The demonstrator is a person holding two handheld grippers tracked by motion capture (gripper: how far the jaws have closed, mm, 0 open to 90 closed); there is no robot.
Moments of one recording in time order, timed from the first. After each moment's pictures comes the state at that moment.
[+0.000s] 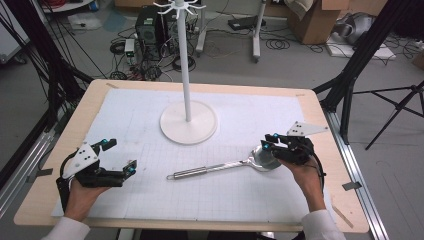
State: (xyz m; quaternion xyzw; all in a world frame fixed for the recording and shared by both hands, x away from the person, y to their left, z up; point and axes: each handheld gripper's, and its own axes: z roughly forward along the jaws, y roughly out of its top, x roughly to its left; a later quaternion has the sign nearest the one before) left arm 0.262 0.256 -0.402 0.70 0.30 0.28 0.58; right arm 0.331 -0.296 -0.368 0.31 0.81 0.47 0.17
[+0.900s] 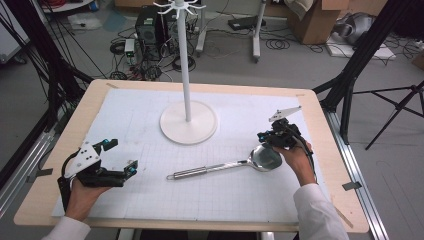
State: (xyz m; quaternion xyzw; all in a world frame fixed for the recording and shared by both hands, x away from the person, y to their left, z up) left arm 0.264 0.255 -0.404 0.71 0.30 0.27 0.58; right arm 0.390 -0.277 -0.377 0.33 0.87 0.34 0.12
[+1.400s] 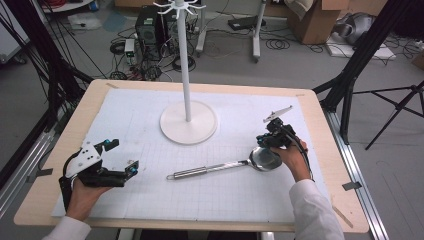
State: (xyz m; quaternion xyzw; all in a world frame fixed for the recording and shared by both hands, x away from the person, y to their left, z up) left arm 0.264 0.253 -0.405 0.71 0.30 0.27 0.58; right arm 0.405 -0.272 -0.396 0.35 0.88 0.29 0.11
